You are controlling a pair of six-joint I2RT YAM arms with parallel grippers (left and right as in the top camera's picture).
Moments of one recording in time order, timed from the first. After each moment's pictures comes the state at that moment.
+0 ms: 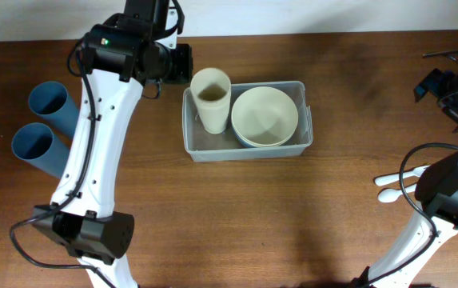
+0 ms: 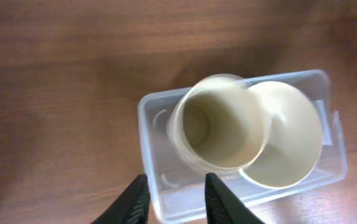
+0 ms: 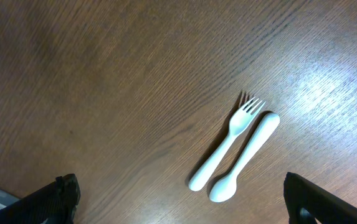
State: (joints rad) left arm -0.27 1.96 2.30 -1.33 0.07 -0.20; right arm -0.46 2.23 2.34 -1.58 0.03 0.42
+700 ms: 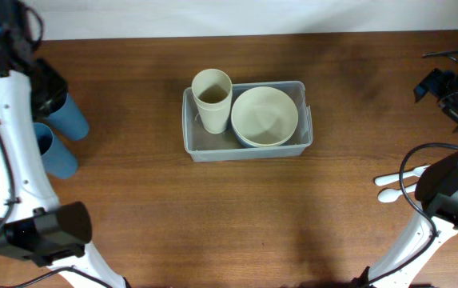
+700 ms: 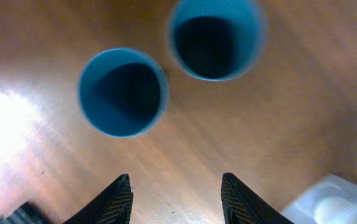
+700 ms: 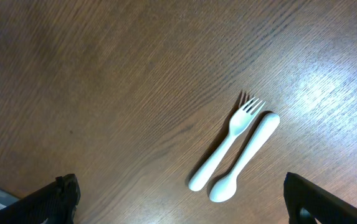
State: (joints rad) left arm 0.25 1.97 2.36 -1.68 -0.21 -0.60; right arm -0.46 2.23 2.34 -1.58 0.03 0.42
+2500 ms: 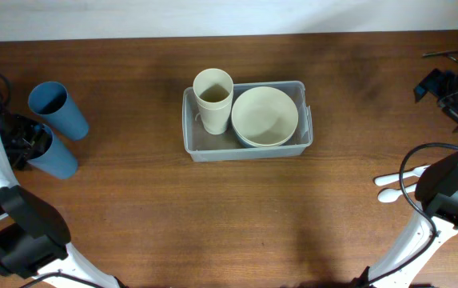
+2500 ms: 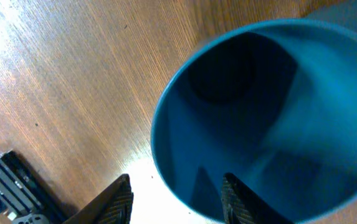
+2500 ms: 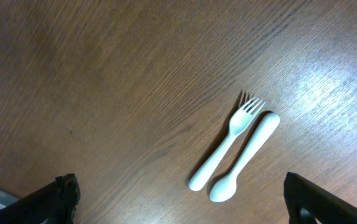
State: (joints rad) left arm 0.50 1.97 1.91 -1.51 -0.09 -0.68; right arm -0.46 2.23 2.34 -1.58 0.03 0.42
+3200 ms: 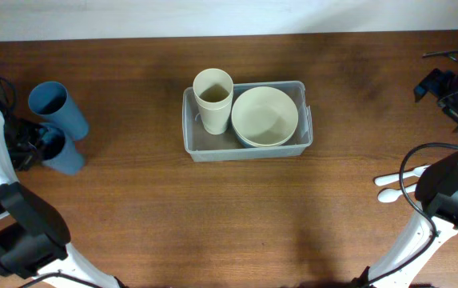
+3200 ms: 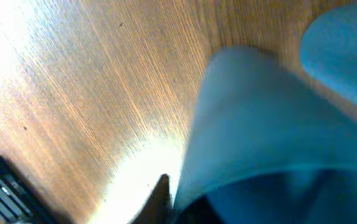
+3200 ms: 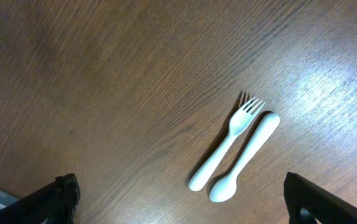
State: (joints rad) left arm 0.50 1.97 1.84 -1.44 -0.08 -0.69; right arm -0.46 2.23 2.34 -1.58 0.03 0.42
